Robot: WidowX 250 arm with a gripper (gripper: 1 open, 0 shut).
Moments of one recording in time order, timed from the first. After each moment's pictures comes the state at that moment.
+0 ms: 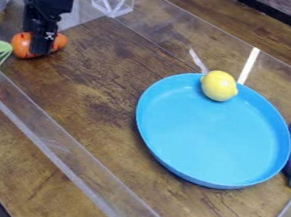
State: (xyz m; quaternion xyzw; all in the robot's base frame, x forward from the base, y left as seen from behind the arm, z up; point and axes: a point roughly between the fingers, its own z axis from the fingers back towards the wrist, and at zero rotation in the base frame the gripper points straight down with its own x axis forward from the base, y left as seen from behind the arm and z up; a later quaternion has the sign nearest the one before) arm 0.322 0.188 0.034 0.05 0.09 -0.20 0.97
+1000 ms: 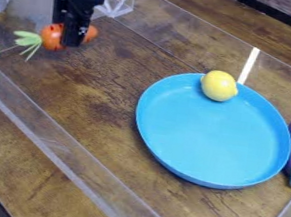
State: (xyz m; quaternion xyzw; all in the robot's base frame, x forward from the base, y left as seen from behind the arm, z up) arm 0.340 0.141 0.067 0.07 0.07 -0.21 0.97
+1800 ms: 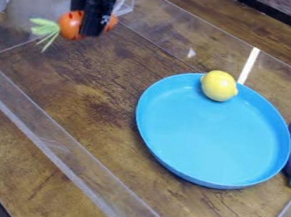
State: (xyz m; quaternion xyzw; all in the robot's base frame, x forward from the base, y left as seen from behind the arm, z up) arm 0.338 0.107 0.094 0.09 0.07 -0.21 0.97
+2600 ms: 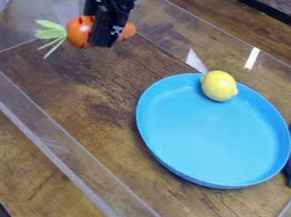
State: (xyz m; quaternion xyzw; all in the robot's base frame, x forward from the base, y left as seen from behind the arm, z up) arm 0.314 0.055 0.120 0.12 0.05 -0.29 0.95
